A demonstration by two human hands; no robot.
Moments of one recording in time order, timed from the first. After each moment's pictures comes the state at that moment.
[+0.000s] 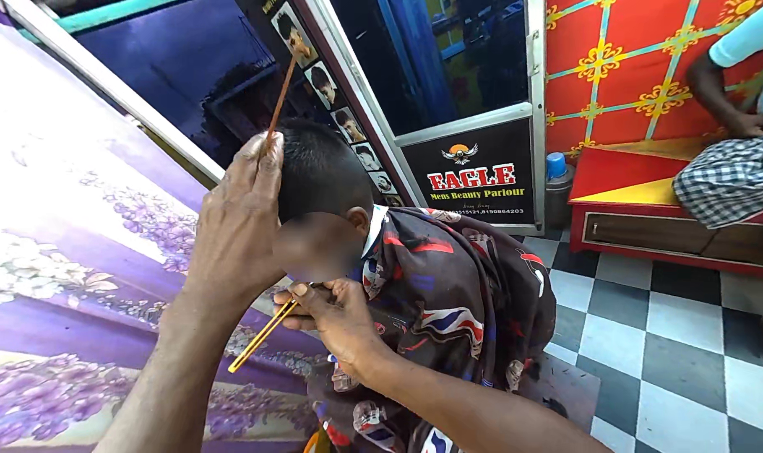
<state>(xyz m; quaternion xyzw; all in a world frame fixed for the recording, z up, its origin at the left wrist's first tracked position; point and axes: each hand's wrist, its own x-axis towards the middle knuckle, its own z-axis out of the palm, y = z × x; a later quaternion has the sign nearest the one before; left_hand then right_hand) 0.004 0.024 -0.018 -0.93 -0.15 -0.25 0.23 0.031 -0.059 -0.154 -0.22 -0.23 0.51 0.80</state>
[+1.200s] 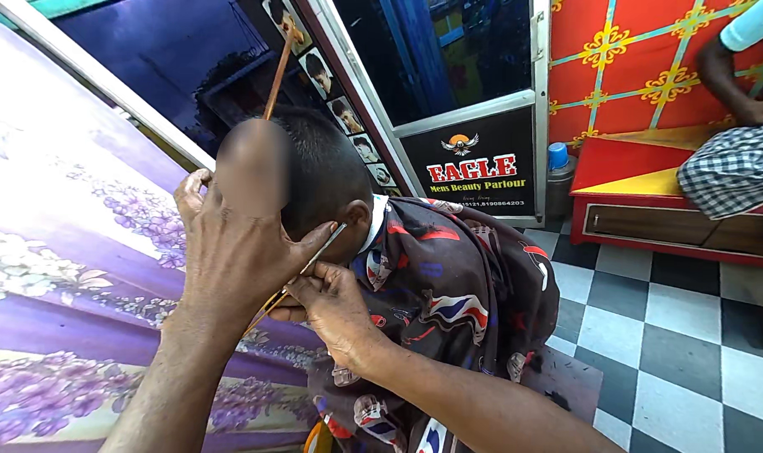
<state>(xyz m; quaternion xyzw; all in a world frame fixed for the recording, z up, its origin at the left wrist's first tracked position) 0.001 0.019 -0.032 -0.90 -0.17 -0.25 0.31 0.035 -0.054 -0.145 -0.19 -0.22 0.52 0.80</state>
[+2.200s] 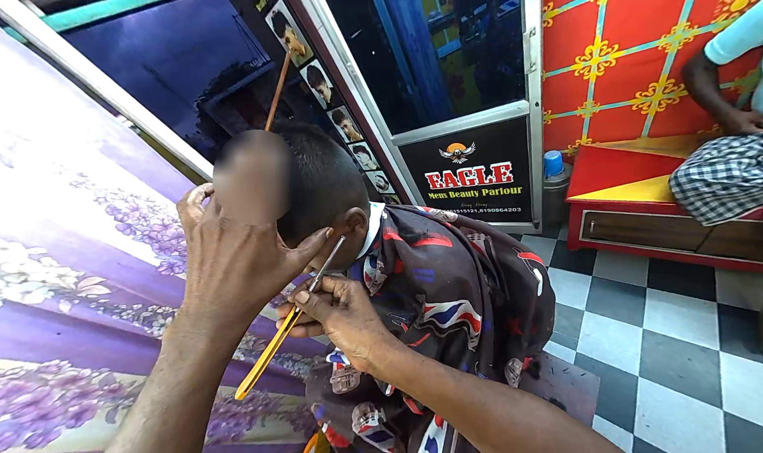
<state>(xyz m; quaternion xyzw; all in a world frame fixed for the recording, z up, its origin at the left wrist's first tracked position) -0.002 0.024 -0.032 -0.90 -0.17 -0.26 0.30 0.047 -0.058 -0.165 -0.21 -0.28 0.54 0.77</state>
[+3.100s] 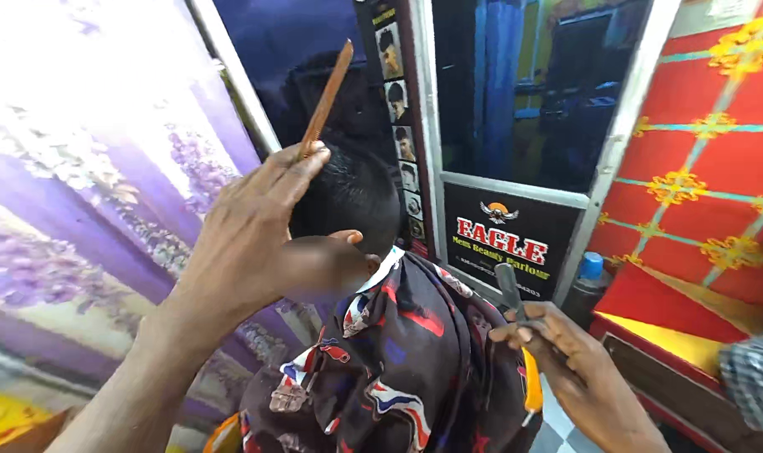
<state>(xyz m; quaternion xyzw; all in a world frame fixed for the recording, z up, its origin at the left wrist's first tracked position) 0.025 0.005 -0.018 -0.90 -0.23 -0.34 0.17 0.299 -0.192 -0.210 -0.58 -0.59 0.06 0.56</state>
